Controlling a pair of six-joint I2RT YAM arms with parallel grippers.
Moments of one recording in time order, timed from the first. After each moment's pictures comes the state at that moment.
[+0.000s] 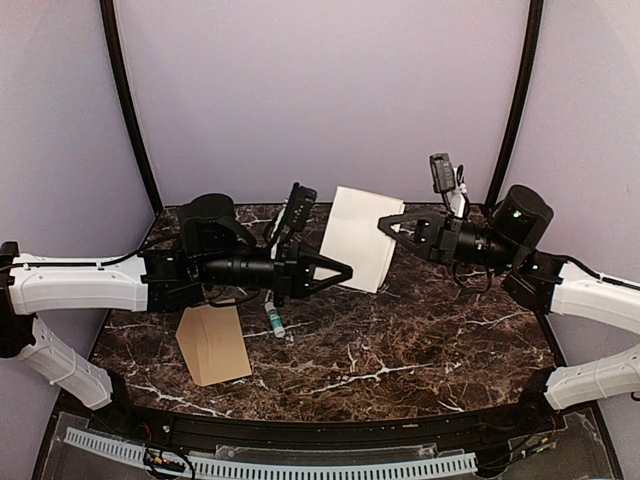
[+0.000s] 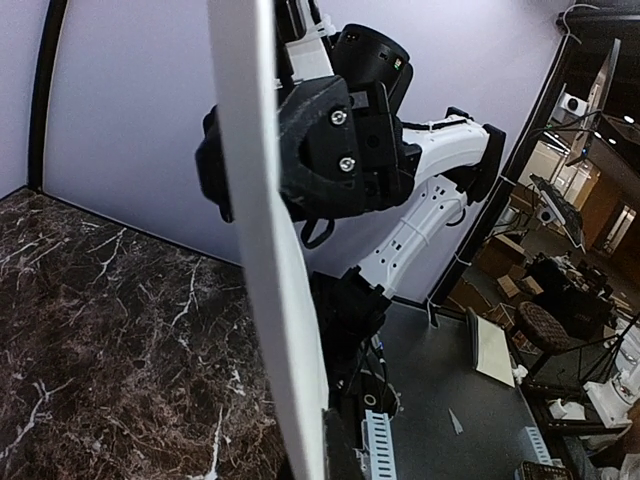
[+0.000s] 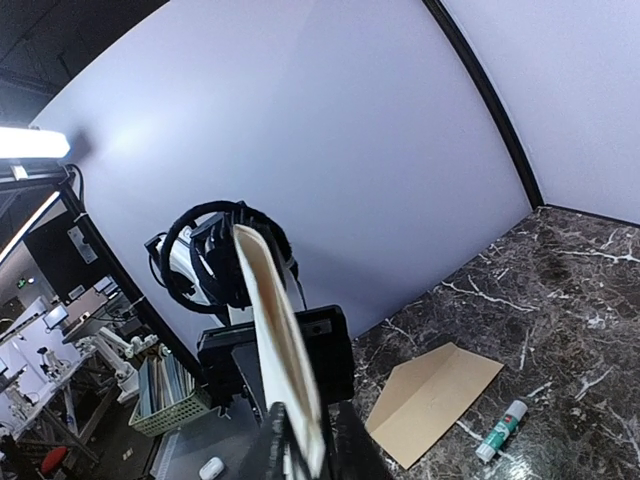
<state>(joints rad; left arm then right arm) -1.03 1.38 0.99 0.32 0.54 -0.33 0.77 1.06 0.76 0.48 -0.63 0.64</state>
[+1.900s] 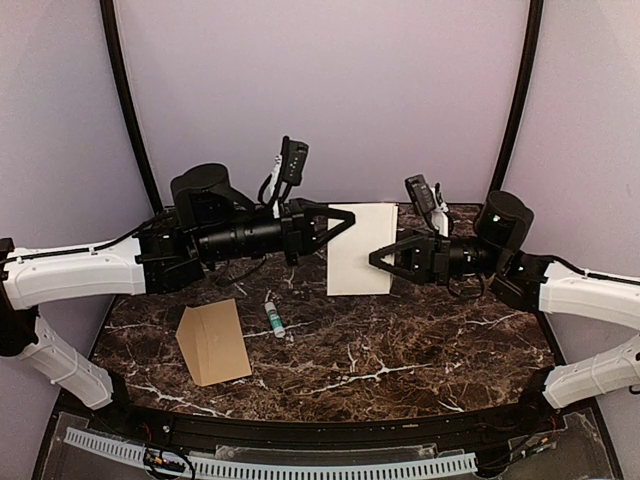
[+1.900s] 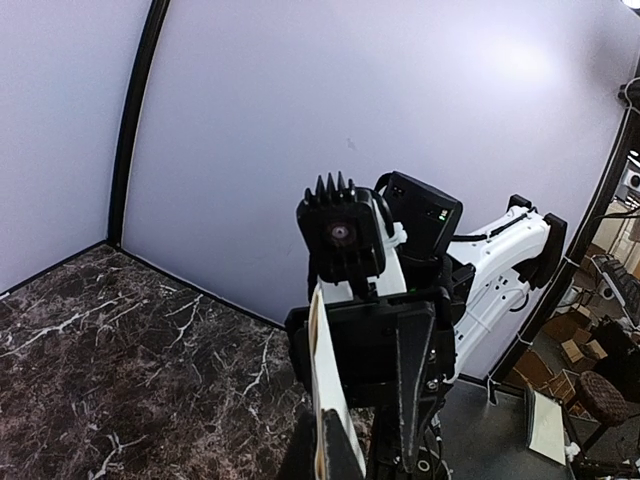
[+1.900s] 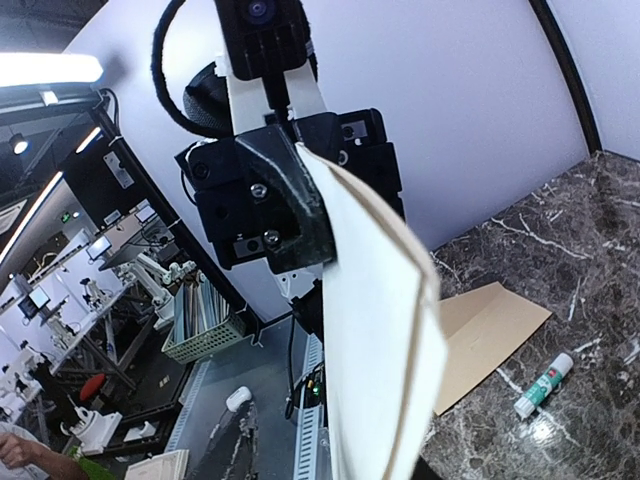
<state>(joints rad) -1.02 1.41 1.15 0.28 0.31 -0.33 0.77 1.14 0.75 0.47 -0.86 0.60</state>
